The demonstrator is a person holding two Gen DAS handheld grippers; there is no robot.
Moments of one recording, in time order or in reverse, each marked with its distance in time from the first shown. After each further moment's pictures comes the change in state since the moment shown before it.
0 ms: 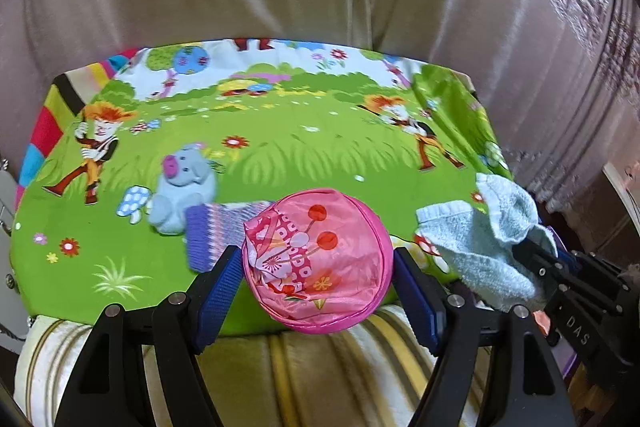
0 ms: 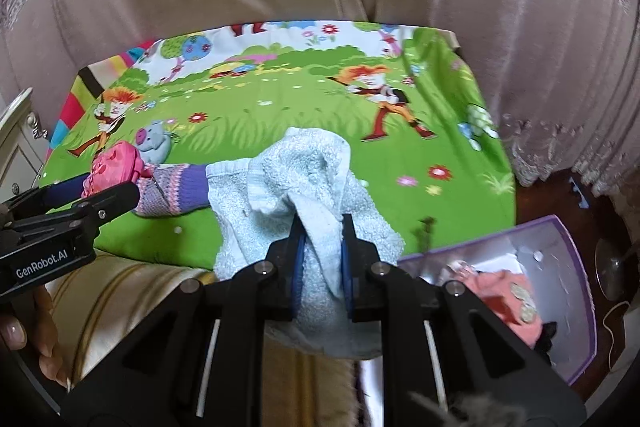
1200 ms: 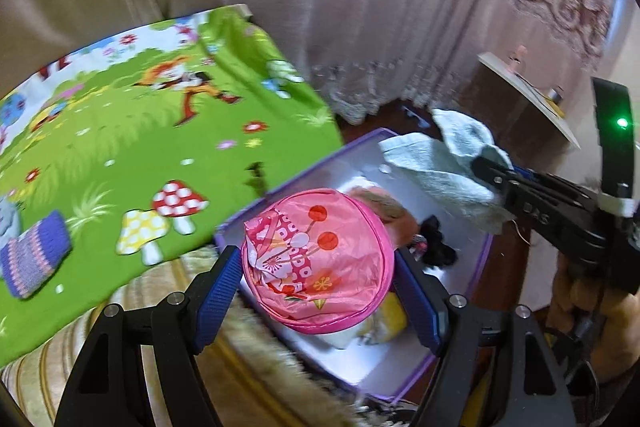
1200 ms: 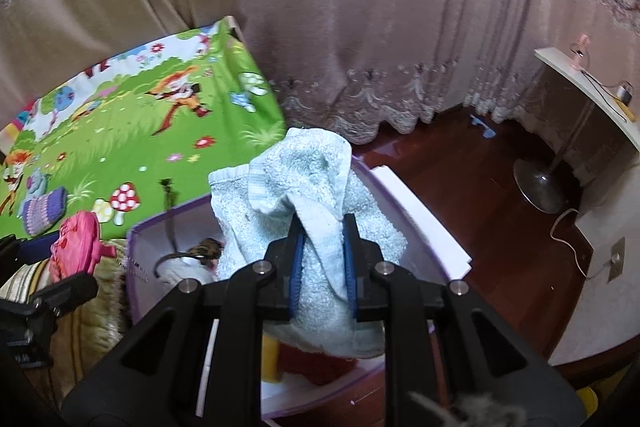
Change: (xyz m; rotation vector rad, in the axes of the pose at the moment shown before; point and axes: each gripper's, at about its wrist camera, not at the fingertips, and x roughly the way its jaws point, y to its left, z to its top) left arm 0.002 -0.202 -0.045 0.358 0.168 -0.402; right arm -0.071 -0.199 -0.063 0.289 0.029 -0.336
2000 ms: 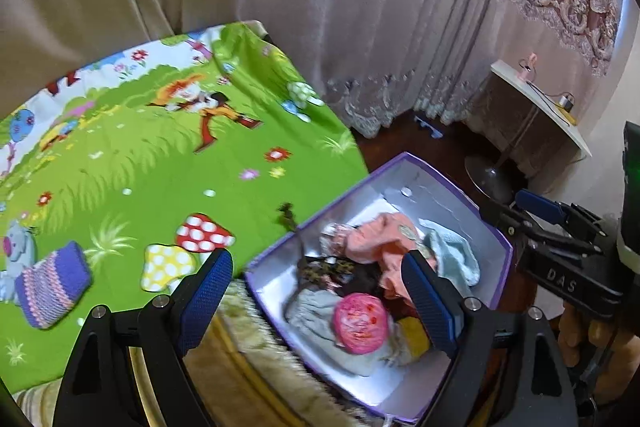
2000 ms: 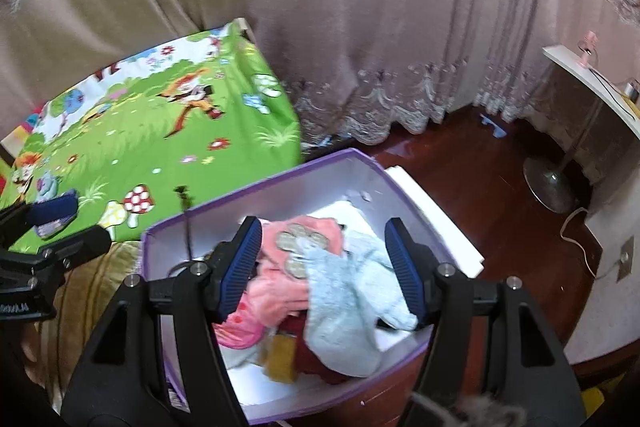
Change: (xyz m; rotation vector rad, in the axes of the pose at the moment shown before) left arm 0.000 0.027 0.026 -0.010 -0.047 0.074; right arm -0.003 0.018 0.003 -0.017 -0.013 0.068
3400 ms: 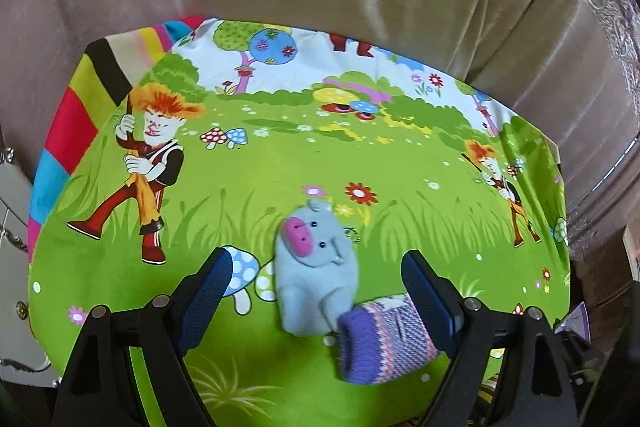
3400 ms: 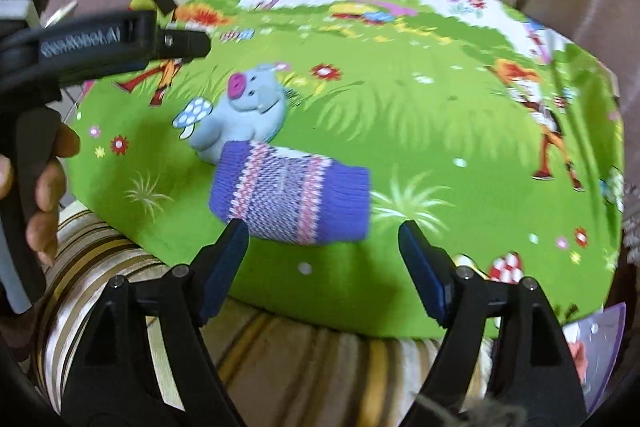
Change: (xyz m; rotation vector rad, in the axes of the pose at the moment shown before) left arm -0.087 0.364 -0.035 -0.553 -0.079 0.372; right arm 0.070 0.390 -0.006 -0.577 0.226 0.458
